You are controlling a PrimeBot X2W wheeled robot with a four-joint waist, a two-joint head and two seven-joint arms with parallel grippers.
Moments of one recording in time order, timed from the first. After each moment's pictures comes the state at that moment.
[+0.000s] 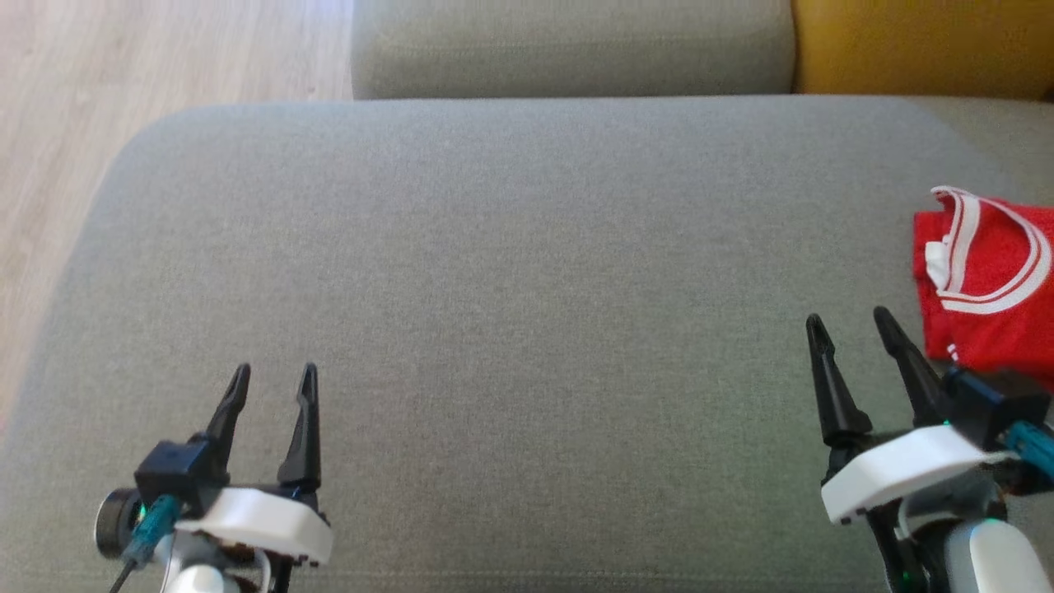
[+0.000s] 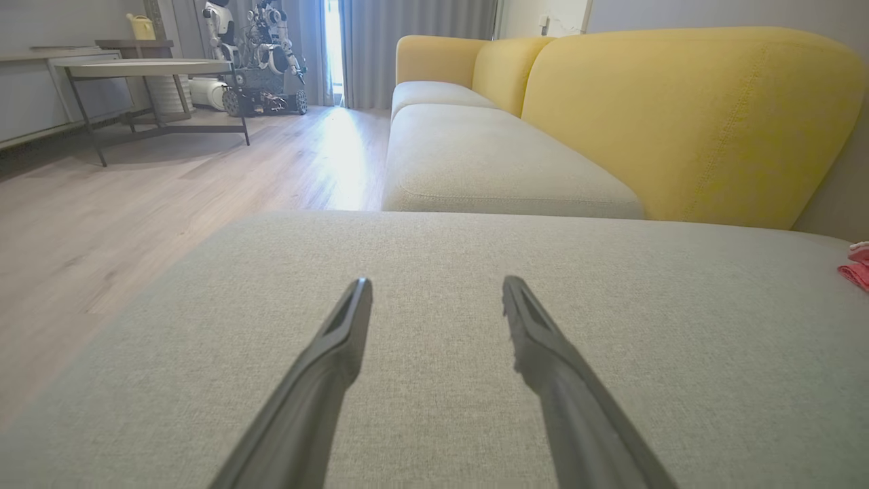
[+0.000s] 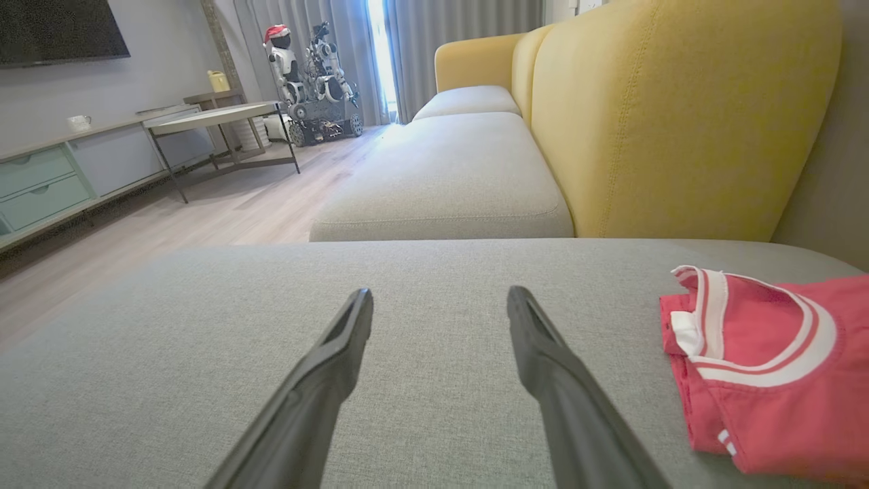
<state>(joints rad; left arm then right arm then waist) 0.02 0.13 -0.15 0.15 -0.21 0.02 -0.24 0.05 -0.06 0.01 -0.09 0.17 0.13 0.14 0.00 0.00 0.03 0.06</state>
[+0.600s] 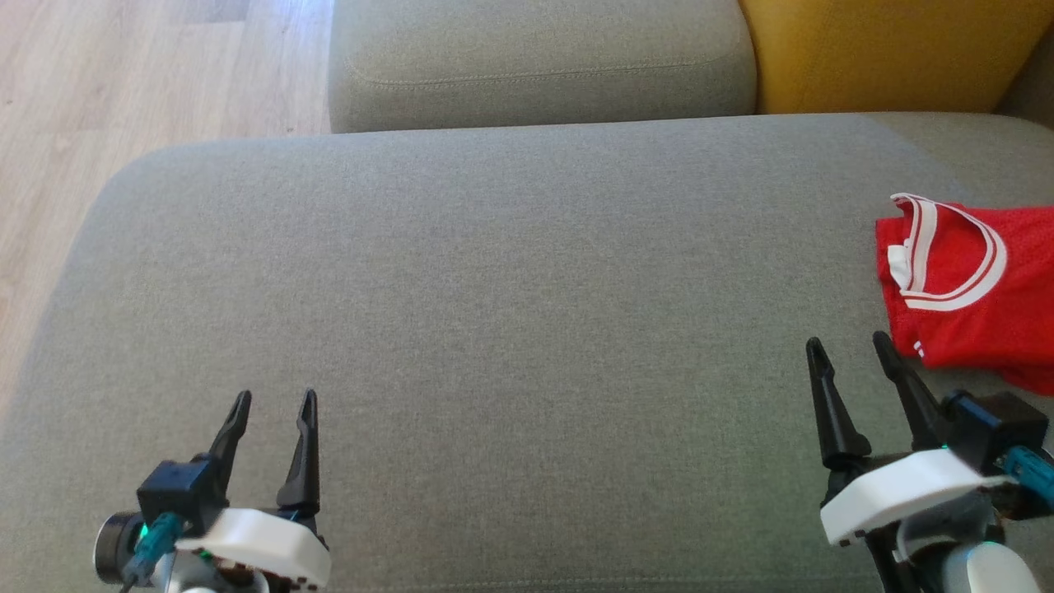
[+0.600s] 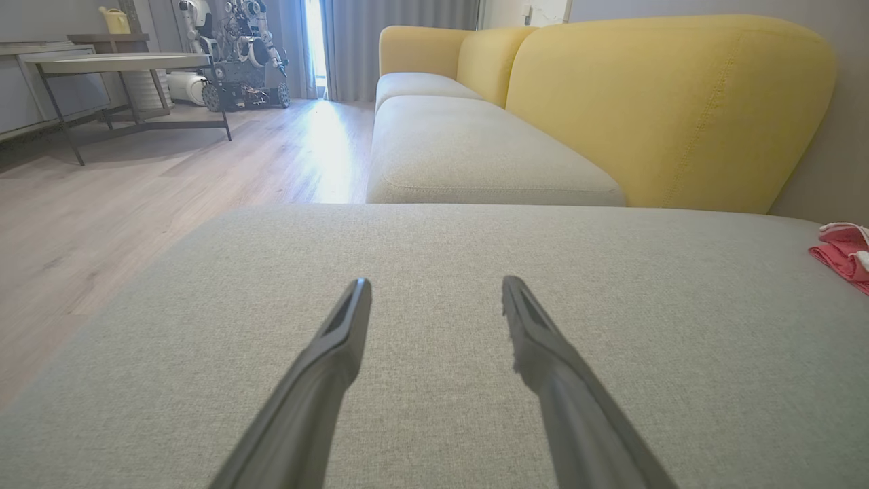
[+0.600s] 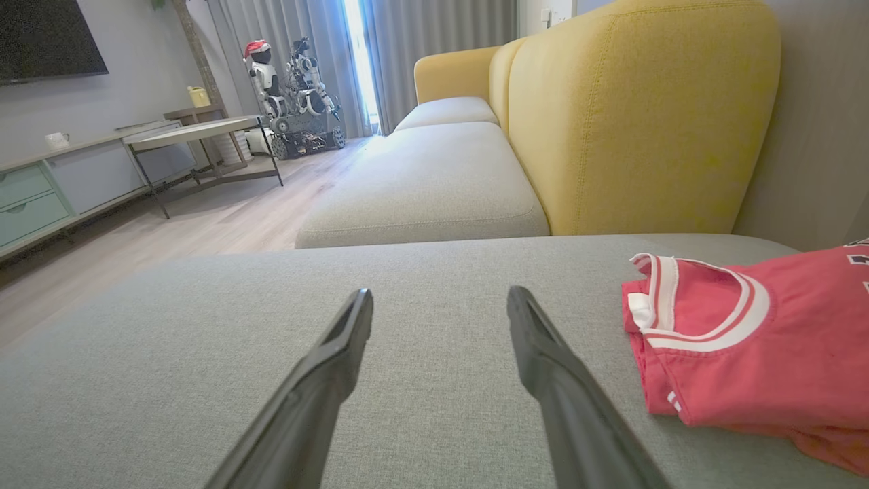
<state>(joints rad) 0.08 0.15 -0.16 0.13 -0.22 0.03 -0.20 0.10 -0.05 0.01 -0.10 0.17 0.13 0.12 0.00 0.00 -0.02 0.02</state>
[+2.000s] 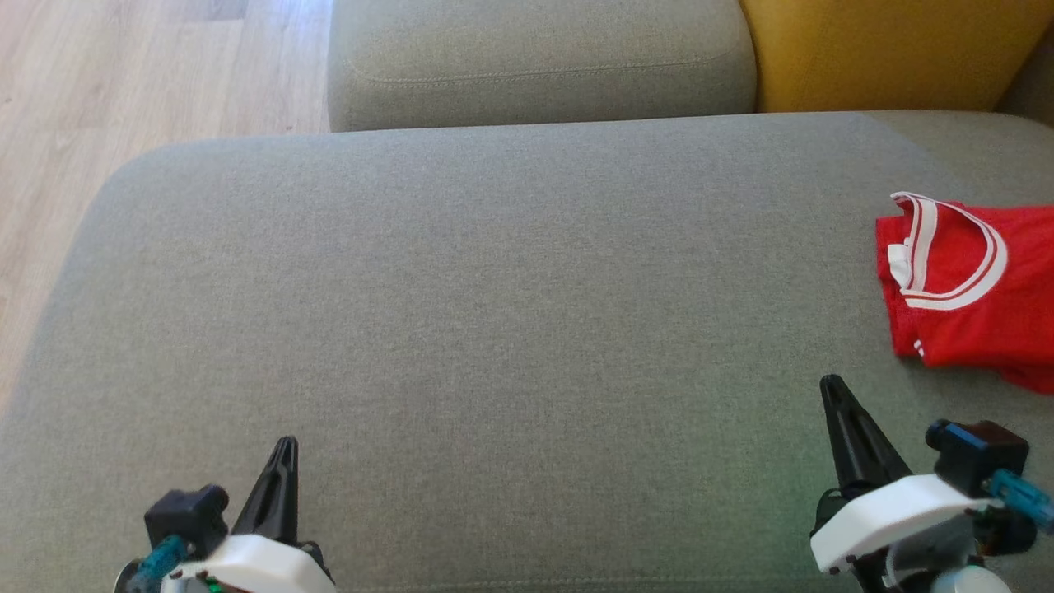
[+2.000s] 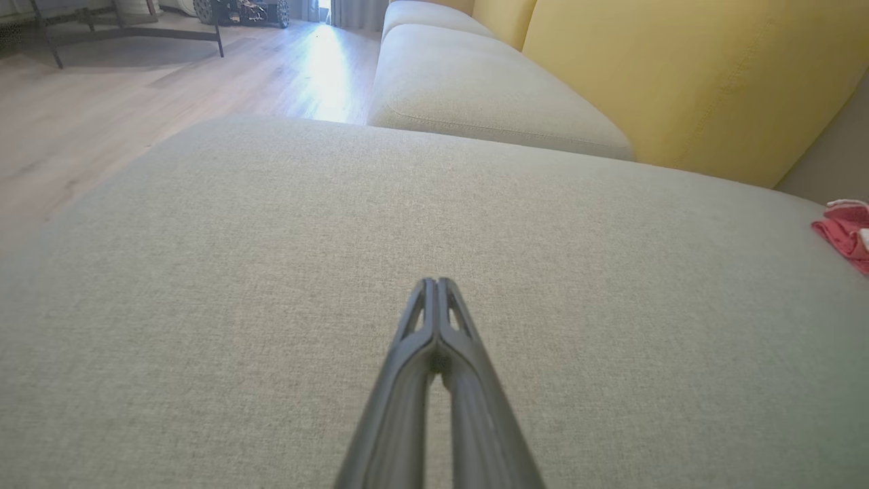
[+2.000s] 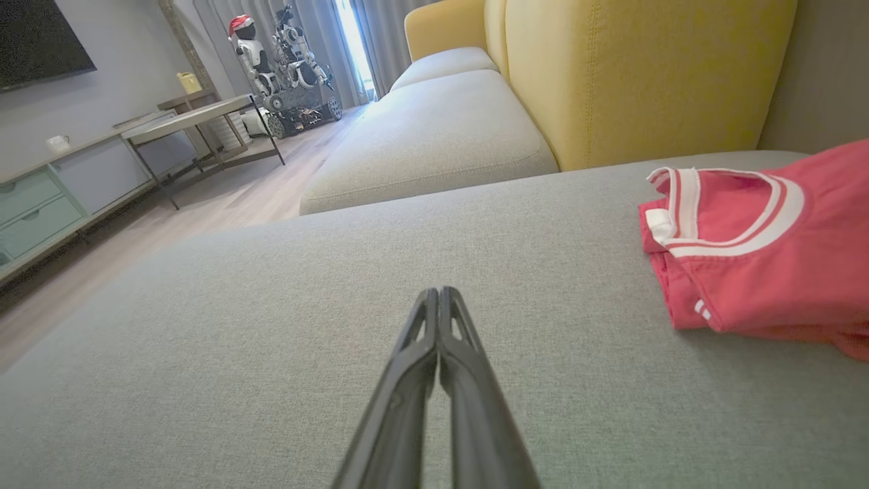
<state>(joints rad) 0.12 0.15 -0.18 0.21 -0.31 0.03 -0.18 0.13 -0.05 0.02 -0.02 0.24 0.13 0.11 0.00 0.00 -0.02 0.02</state>
